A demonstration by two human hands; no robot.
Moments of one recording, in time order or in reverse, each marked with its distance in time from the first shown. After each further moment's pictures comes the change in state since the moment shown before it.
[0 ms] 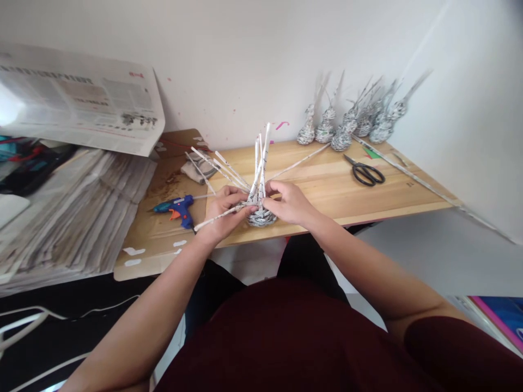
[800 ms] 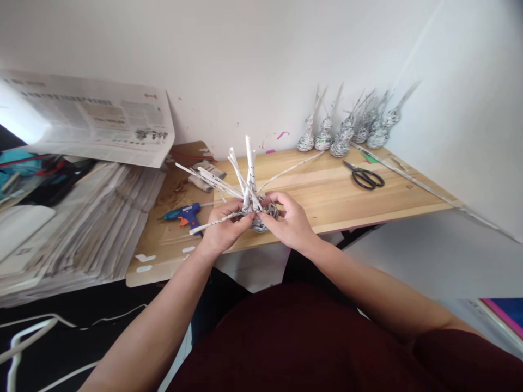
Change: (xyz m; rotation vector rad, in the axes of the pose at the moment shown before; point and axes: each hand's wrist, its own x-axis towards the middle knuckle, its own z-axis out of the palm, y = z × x) left_hand -0.010 0.032 -0.013 -0.153 -0.026 -0.144; right_hand -0.035 -0.013 0.028 0.110 0.241 -0.098
